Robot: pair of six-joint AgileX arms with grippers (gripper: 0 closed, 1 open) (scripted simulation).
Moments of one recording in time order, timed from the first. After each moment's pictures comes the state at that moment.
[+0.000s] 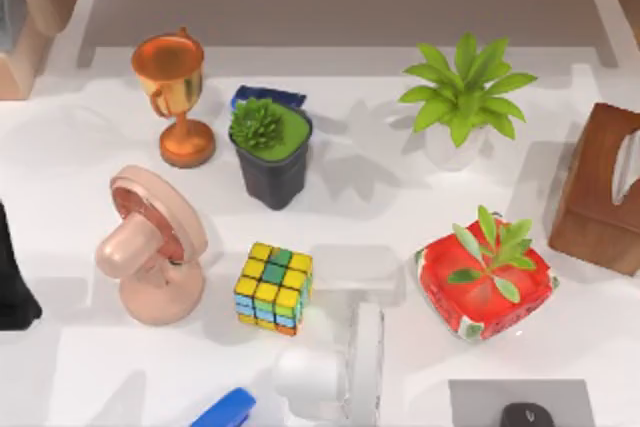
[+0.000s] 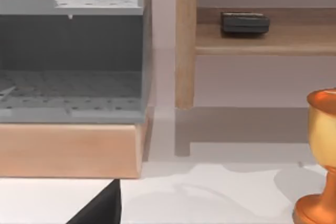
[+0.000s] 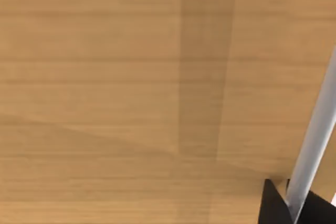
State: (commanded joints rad) left arm 0.00 0.00 0.00 0.00 0.00 0.00; right arm -0.51 2.03 0.42 1.61 -0.18 -1.56
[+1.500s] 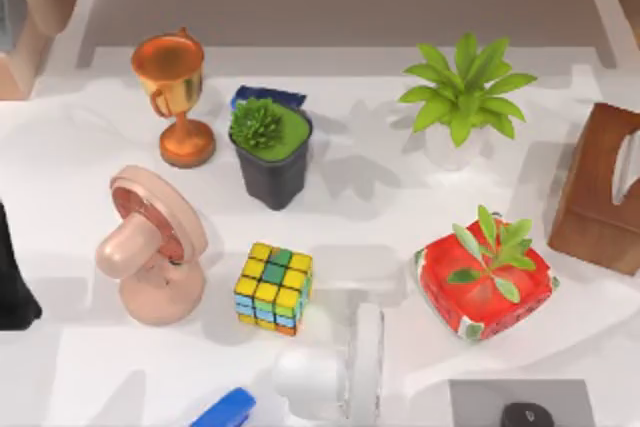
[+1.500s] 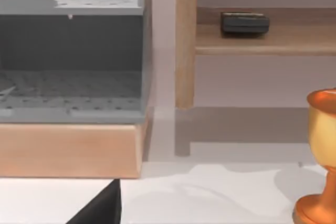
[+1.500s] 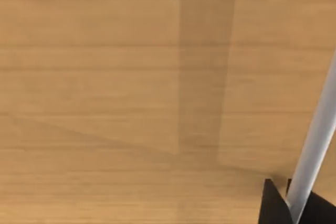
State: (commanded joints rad) left arm 0.00 0.00 0.00 0.00 0.00 0.00; right arm -0.36 2.22 0.91 1.30 -0.02 -1.55
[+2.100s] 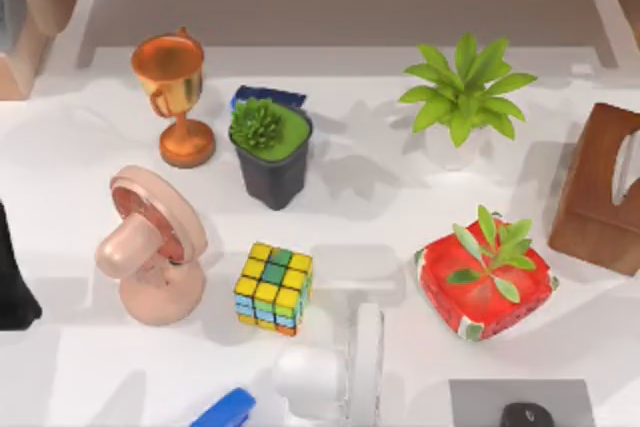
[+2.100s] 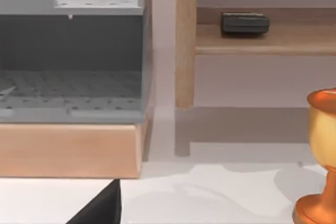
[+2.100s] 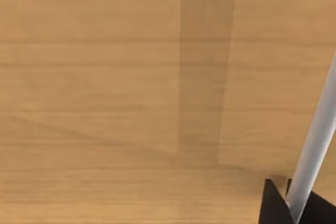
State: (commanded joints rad) left arm 0.00 0.00 0.00 0.00 0.00 0.00; right arm -0.34 2.29 1.07 1.21 0.00 -1.55
